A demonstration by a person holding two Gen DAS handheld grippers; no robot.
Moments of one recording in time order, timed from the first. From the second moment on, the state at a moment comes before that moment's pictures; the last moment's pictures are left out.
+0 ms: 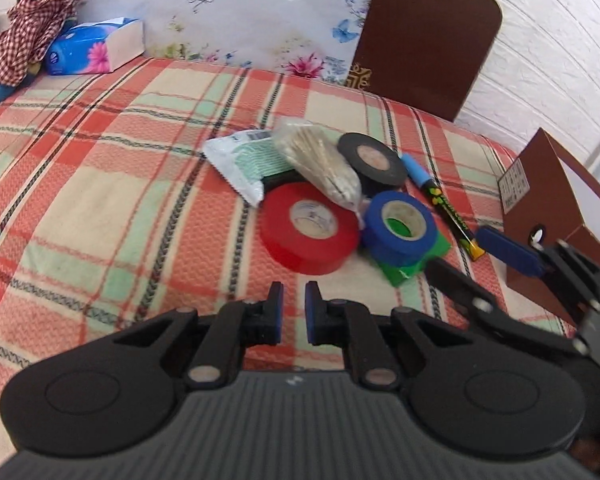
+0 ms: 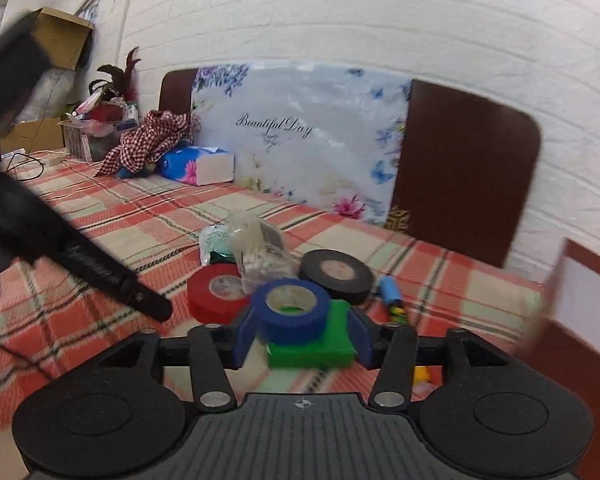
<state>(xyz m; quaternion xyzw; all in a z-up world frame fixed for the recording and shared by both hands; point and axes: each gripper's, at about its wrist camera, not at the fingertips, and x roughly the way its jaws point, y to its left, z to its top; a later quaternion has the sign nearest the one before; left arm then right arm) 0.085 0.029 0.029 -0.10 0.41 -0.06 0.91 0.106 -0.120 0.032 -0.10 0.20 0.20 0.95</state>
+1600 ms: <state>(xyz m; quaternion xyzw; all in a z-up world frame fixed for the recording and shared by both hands) 0.141 -0.265 0.102 0.12 0.30 -0.24 0.91 0.090 -0.299 0.056 -0.07 0.12 -0.02 0.99</state>
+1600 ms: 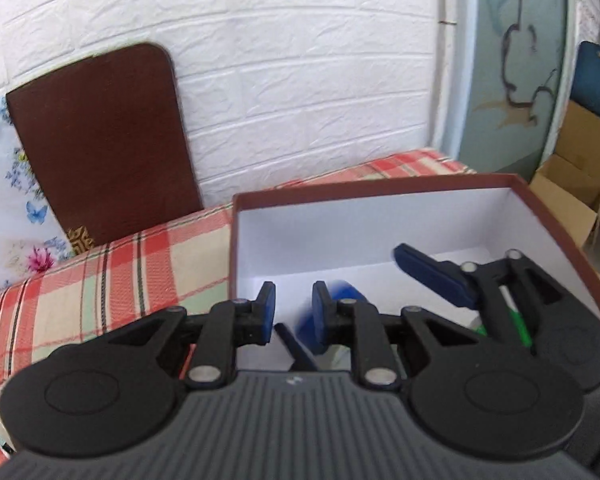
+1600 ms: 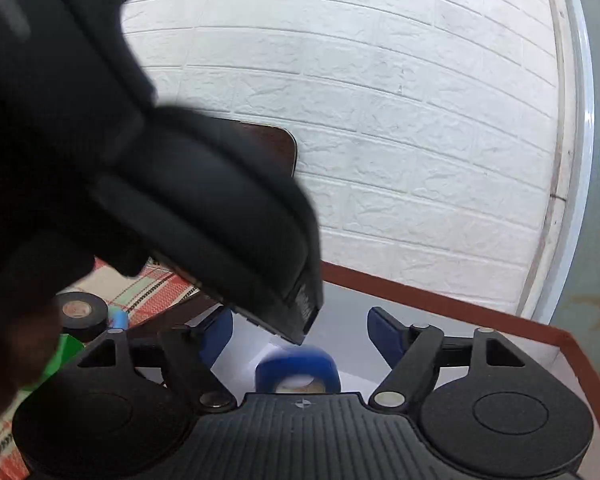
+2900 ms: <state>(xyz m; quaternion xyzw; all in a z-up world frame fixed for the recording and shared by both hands) 0.086 0.023 0.012 -0.10 0.41 -0.09 0.90 0.116 -0.141 0.000 -0.13 0.28 0.19 0.93</state>
